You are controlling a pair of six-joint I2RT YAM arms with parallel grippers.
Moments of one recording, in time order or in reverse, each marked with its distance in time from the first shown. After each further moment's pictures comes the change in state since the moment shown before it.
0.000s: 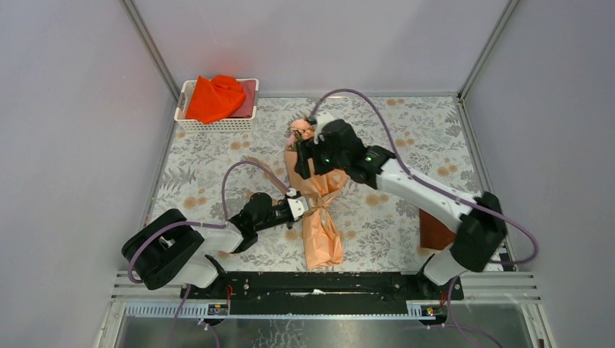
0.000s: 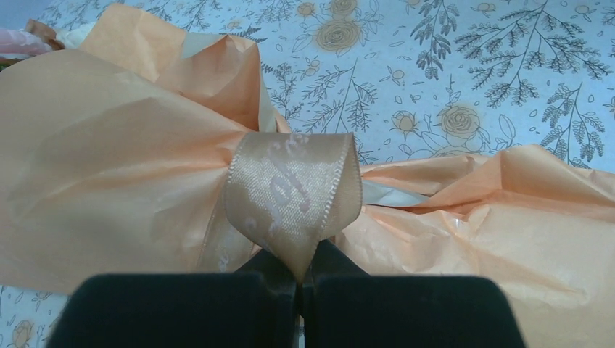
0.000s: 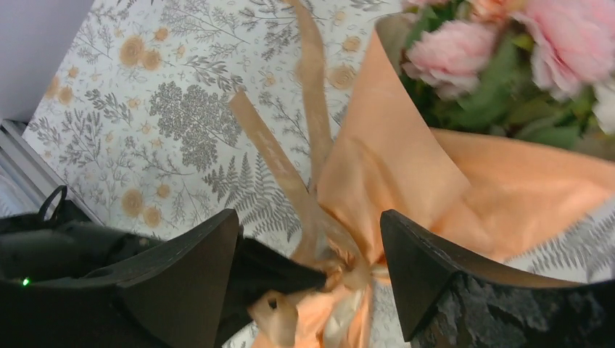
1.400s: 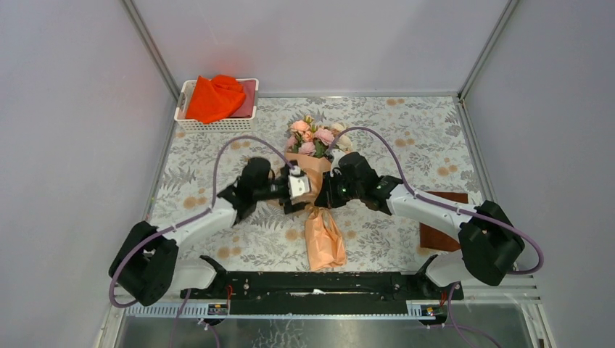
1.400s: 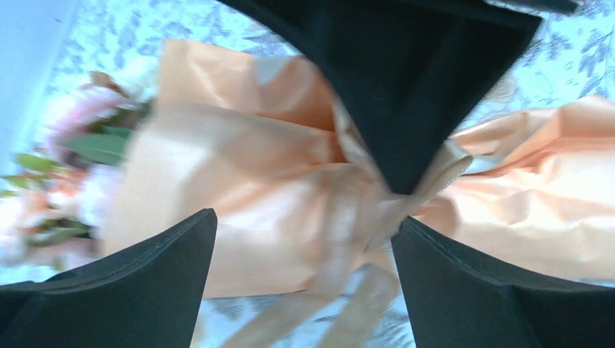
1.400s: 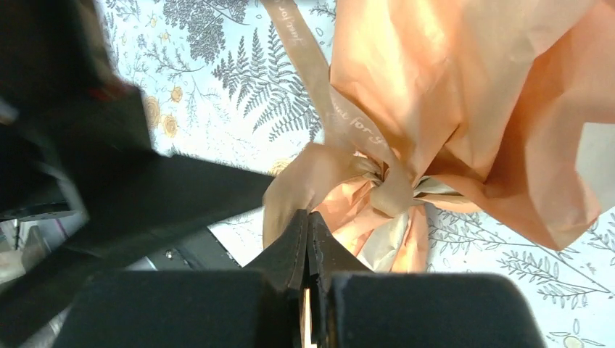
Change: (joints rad) left arm 0.134 -0.129 0.251 -0.551 0.173 0.248; right arm -0.040 -0.196 -0.522 0.229 -0.238 0.201
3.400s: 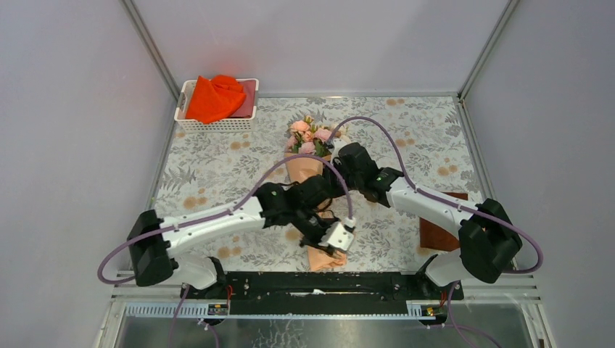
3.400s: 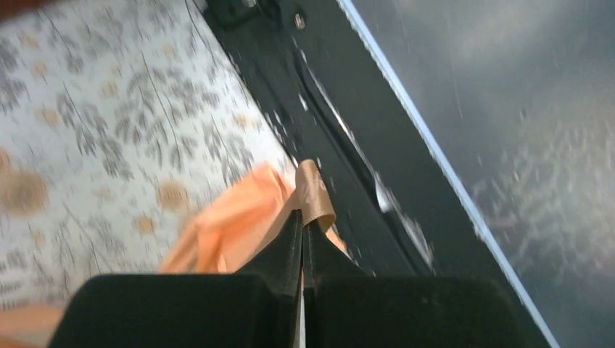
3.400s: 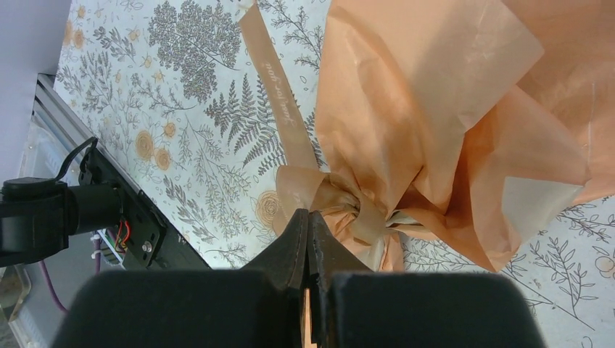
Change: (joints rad) left arm -0.439 0.102 0.638 -1.195 0.193 0.281; right arm -0.027 0.023 0.096 -0.052 0.063 -0.050
